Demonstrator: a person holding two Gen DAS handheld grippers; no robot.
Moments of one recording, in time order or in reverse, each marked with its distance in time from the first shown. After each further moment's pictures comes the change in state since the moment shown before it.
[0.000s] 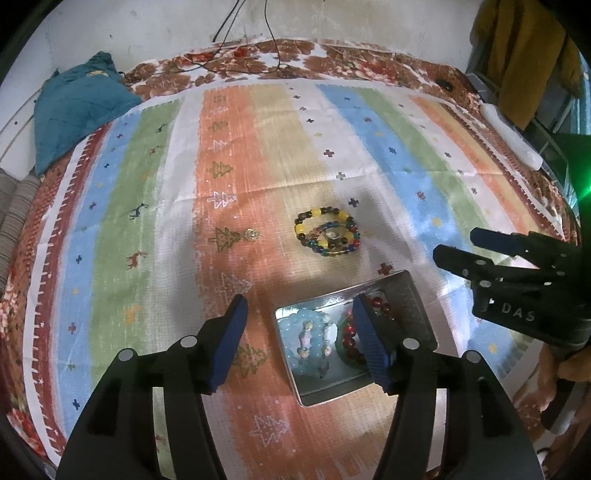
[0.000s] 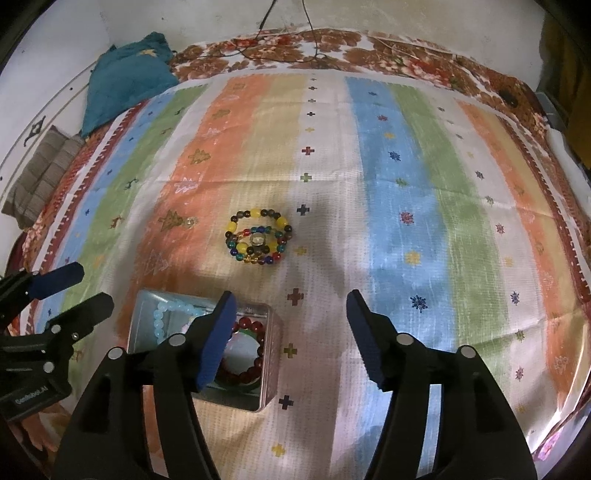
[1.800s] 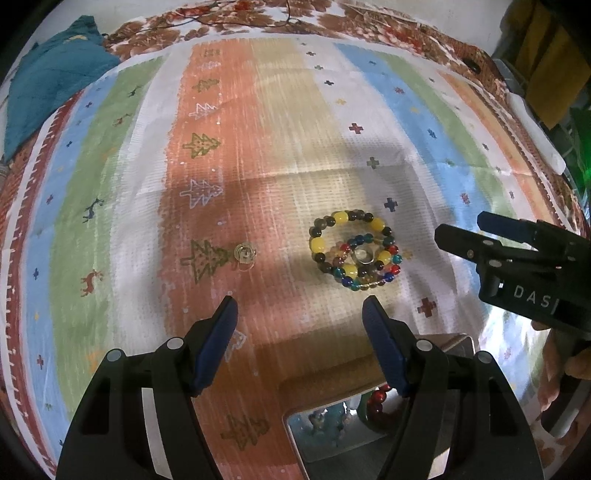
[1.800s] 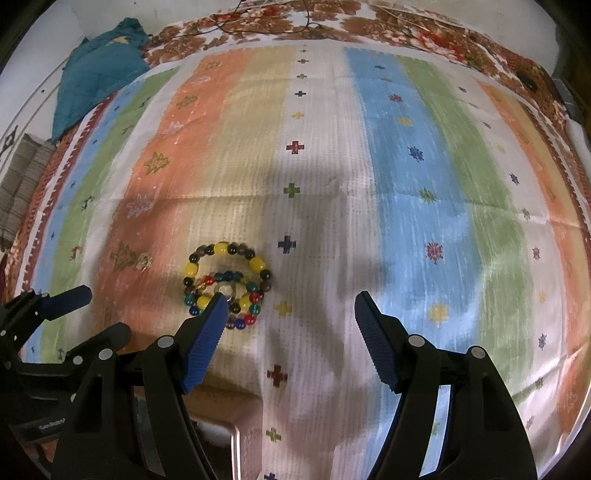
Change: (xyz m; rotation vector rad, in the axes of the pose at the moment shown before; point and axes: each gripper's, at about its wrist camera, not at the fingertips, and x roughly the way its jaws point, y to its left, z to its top) left arm 0.099 0.022 0.050 -0.044 0.154 -0.033; right arm 0.090 -0.014 0.063 0.023 0.103 -0.002
